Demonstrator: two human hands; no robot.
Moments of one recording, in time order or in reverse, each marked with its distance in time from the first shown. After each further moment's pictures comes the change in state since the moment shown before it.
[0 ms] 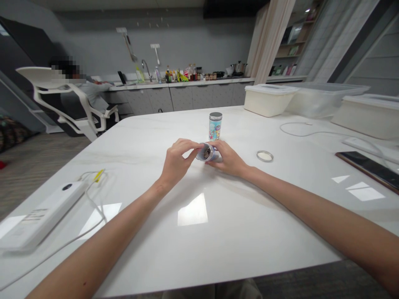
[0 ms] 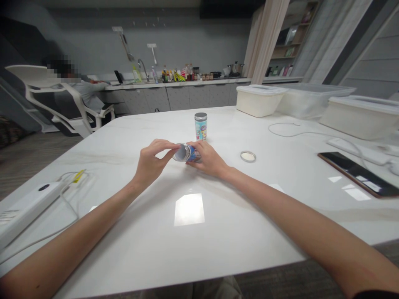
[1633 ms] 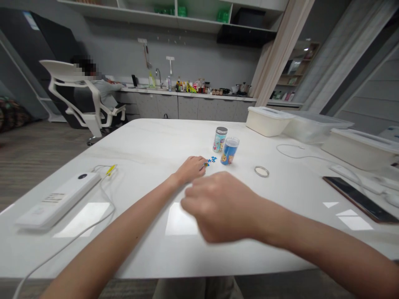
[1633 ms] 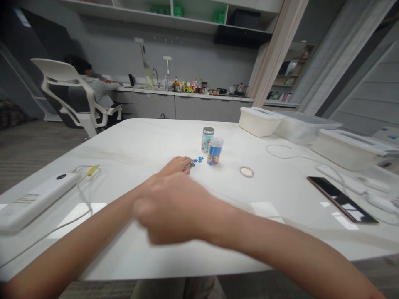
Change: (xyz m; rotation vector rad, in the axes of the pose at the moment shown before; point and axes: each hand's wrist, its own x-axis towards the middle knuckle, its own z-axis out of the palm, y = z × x) left_hand -0.013 -0.052 0.038 0.299 -0.579 -0.059; right_hand -0.019 -0.192 -0.027 -0.098 -0.201 -0.256
